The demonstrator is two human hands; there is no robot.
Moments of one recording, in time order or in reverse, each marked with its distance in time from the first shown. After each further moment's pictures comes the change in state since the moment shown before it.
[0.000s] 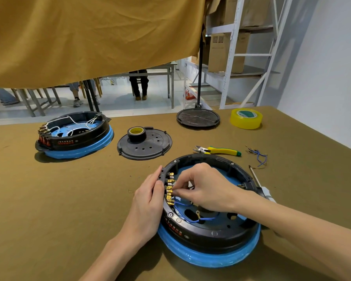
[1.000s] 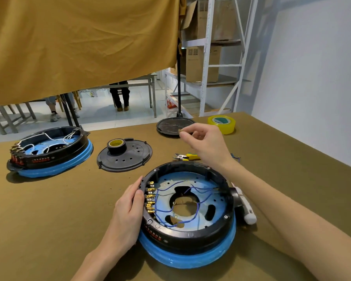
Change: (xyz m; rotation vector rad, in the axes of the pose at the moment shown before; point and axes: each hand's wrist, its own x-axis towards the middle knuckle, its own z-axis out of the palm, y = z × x) left_hand 0.000 0.004 0.000 -0.037 -0.014 0.030; right_hand 0.023 0.042 -0.068 0.289 0.663 0.113
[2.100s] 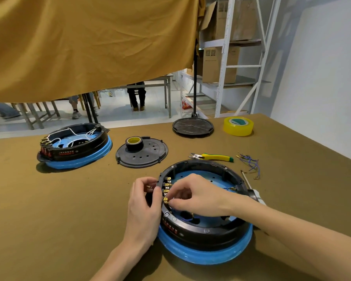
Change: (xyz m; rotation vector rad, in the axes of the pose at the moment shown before) left_hand -0.015 0.009 0.006 0.057 0.254 0.009; right_hand -0.072 -0.018 0.043 -0.118 -0.807 0.031
